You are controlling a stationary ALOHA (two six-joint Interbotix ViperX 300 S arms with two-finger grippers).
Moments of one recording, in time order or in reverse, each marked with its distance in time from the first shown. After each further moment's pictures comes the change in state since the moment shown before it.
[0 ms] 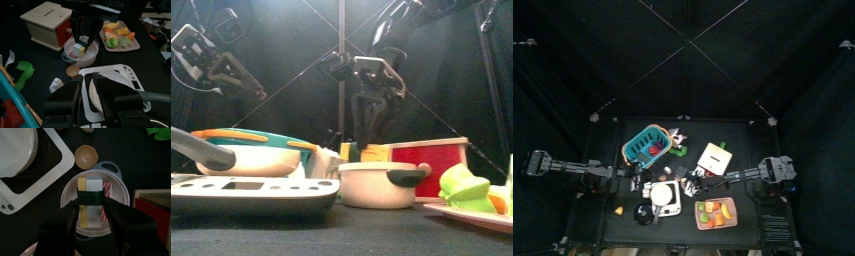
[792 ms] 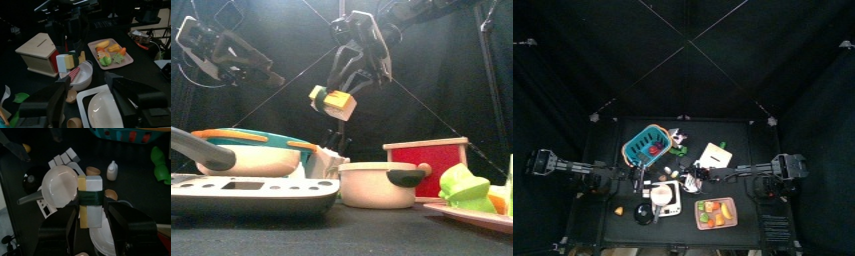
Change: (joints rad) left arm 0.003 0.118 -0.021 0.132 -0.278 0.000; right arm -0.064 -0.156 0.051 0.077 -0.354 -0.038
